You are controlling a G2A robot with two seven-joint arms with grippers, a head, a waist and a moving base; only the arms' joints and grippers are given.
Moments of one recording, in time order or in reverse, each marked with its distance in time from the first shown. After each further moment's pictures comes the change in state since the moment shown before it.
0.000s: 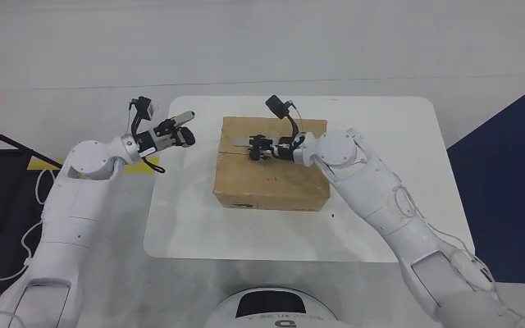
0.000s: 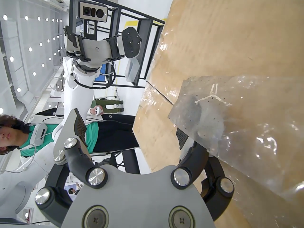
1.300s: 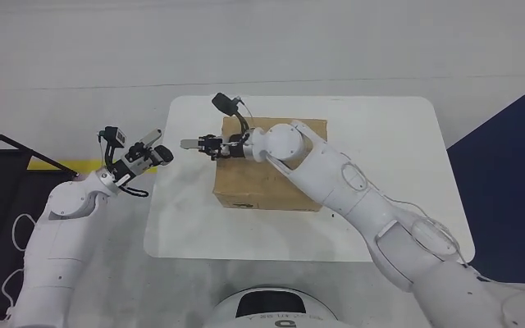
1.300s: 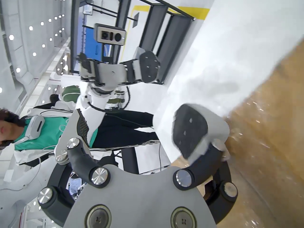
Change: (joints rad) left arm 0.295 0.029 -0.204 -0.121 -0.104 -0.079 0.082; right arm 0.224 -0.226 -0.271 0.299 0.140 -0.142 -0.139
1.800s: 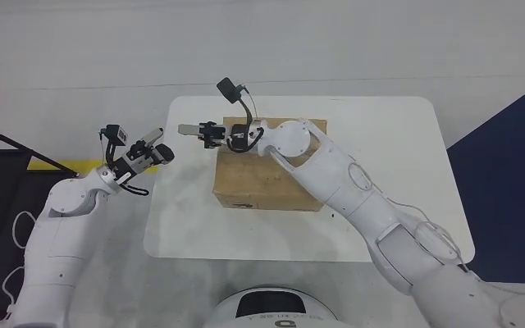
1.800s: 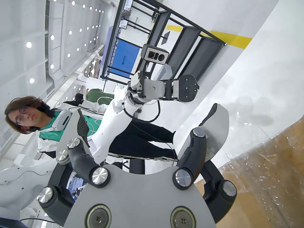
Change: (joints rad) left arm -0.026 -0.002 0.007 0.001 0.023 0.023 -0.012; right arm -0.031 0.010 0.081 -0.040 0.018 -0.113 -0.019
